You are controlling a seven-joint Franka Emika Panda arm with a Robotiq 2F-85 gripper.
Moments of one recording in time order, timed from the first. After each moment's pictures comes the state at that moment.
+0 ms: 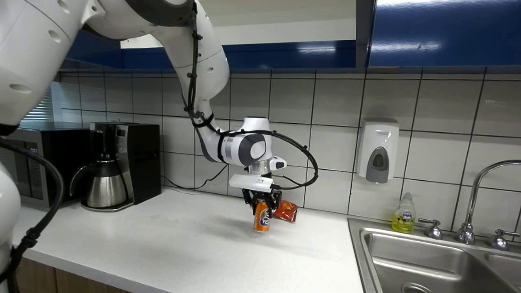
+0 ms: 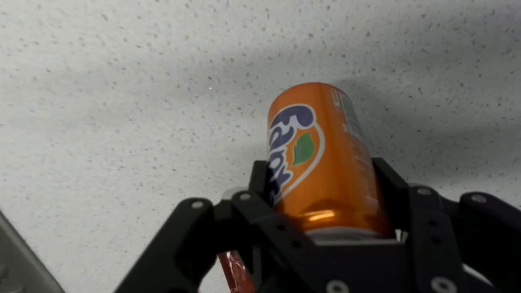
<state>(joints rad) -0.19 0.43 -0.10 -2.09 0.01 2.71 -0.21</state>
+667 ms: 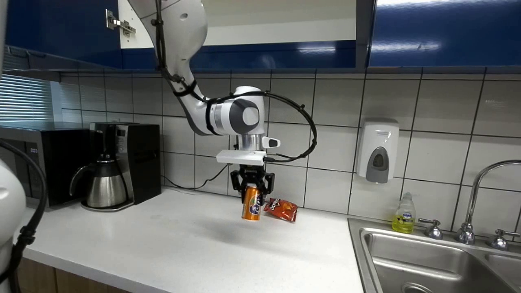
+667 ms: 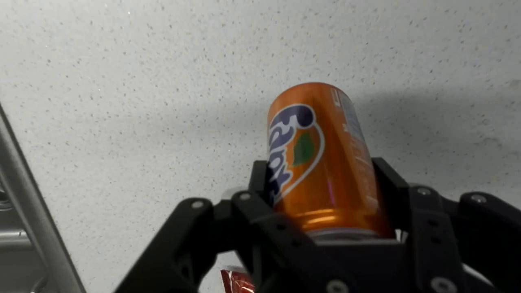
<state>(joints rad) -0.16 0.14 -0.13 -2.25 -0.08 2.46 -0.20</state>
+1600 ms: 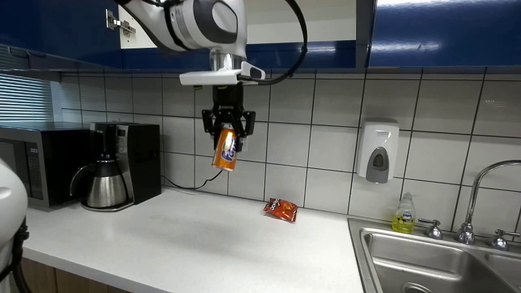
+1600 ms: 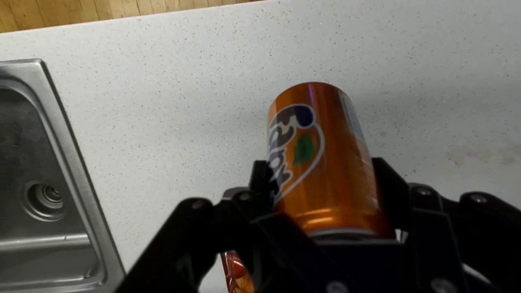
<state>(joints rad) -0.14 -0.42 -0.13 -2.34 -0.08 1.97 -0.19</state>
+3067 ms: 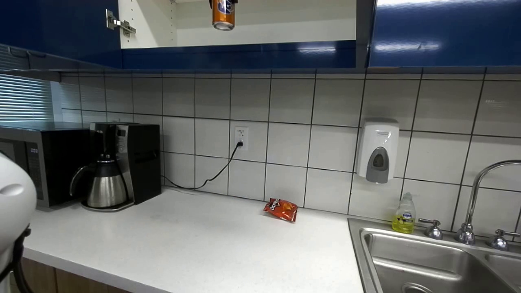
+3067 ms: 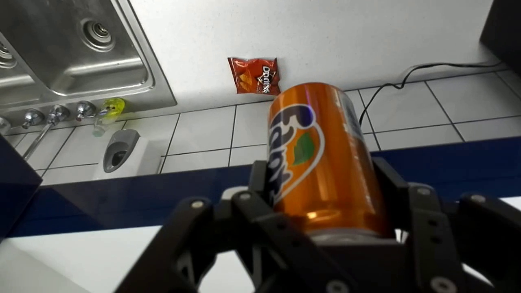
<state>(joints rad) -0.08 -0.38 -0.06 -1.51 -0.07 1.58 -0.04</state>
